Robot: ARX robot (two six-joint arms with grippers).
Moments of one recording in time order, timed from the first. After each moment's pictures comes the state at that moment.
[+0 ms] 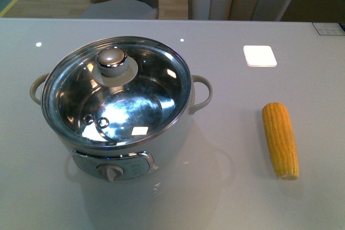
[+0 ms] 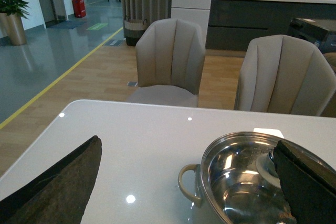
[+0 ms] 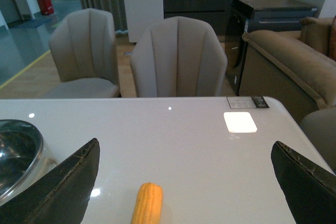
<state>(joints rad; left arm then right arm) 0.00 0.01 0.01 0.00 0.00 -0.01 0.00 0.01 0.02 0.00 0.00 0.00</state>
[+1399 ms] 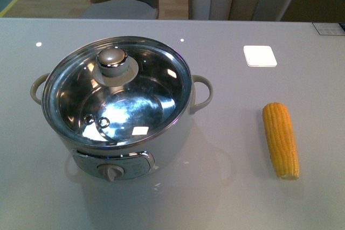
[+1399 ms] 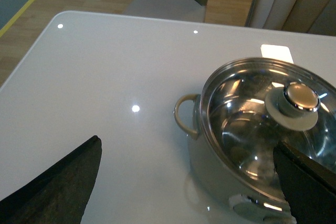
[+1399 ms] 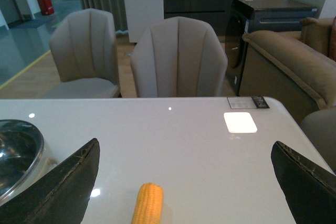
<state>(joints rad) -0.13 0.68 0.23 0.04 -0.12 -0.09 0.00 0.01 0.02 0.00 0.00 0.00</state>
